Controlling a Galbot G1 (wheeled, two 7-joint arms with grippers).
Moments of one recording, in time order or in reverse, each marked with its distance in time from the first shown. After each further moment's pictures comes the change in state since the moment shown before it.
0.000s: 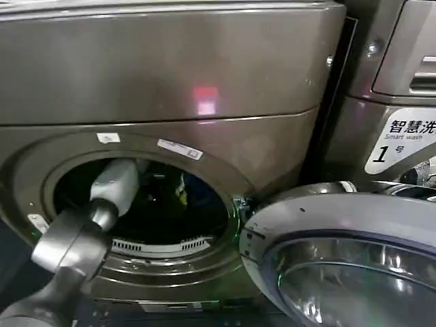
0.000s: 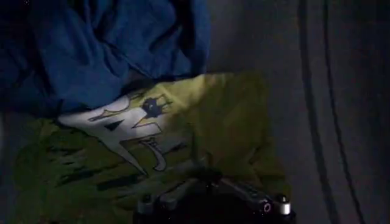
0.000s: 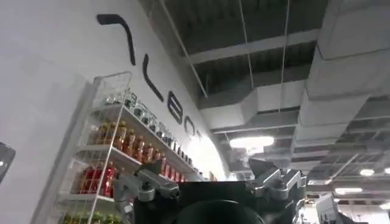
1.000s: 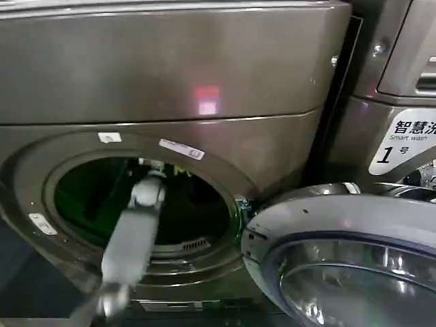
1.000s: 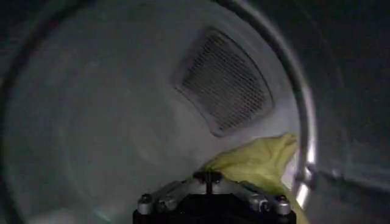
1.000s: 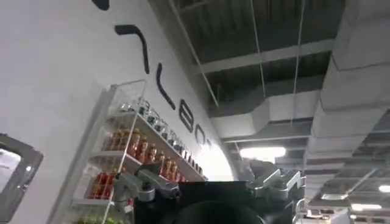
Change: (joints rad) left arm 0.662 -0.067 -0.460 -1.005 -0.827 0.108 -1.119; right arm 0.015 0.008 -0.014 0.031 -0.019 0.046 -0.029
